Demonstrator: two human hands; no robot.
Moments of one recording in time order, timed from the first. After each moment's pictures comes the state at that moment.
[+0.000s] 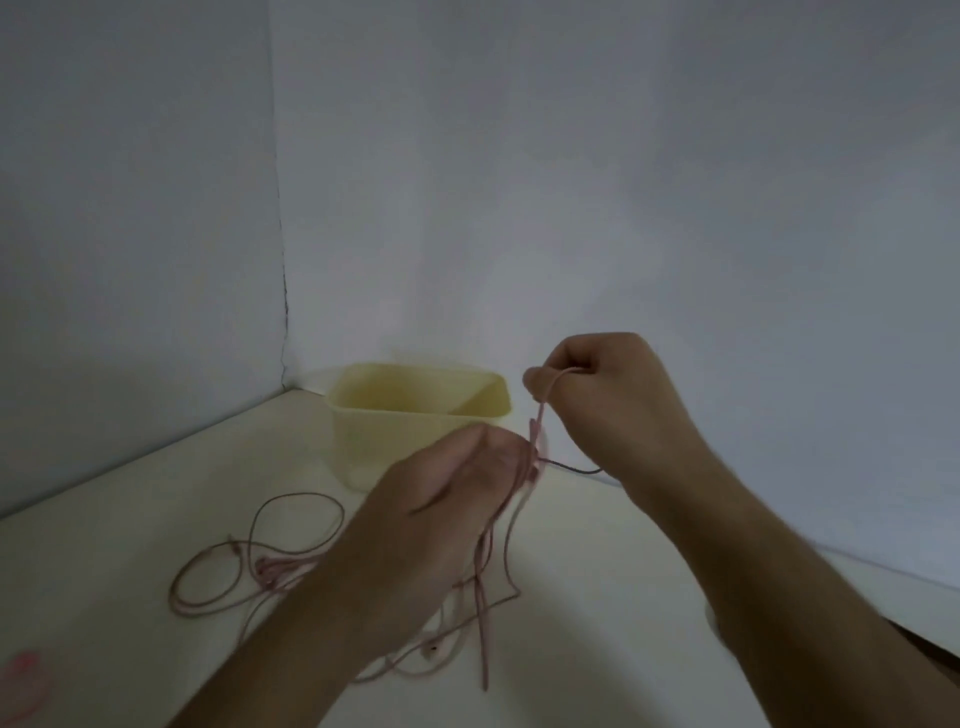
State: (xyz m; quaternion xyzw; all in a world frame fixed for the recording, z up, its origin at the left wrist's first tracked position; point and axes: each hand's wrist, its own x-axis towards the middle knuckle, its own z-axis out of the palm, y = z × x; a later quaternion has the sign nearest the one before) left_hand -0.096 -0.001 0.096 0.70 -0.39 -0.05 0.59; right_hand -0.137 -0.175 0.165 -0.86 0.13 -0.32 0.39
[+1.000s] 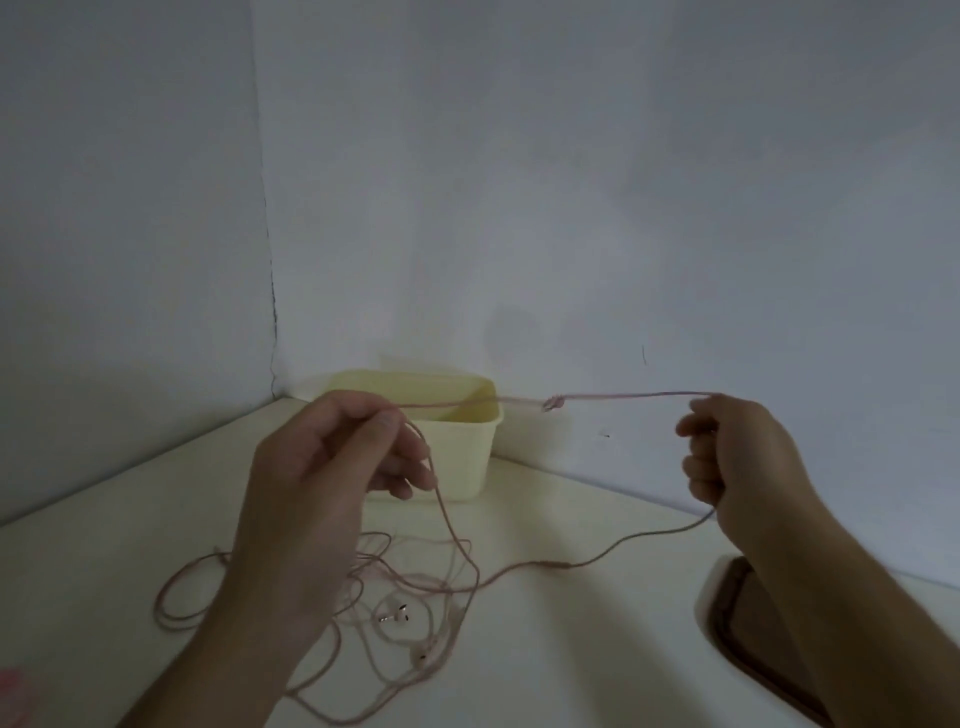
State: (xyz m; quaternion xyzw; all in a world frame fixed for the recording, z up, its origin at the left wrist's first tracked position) left_hand -0.081 0.014 0.095 0.54 -0.28 0.08 0.79; right_hand -0.167 -0.284 0.122 -0.59 0.33 -0.34 0.65
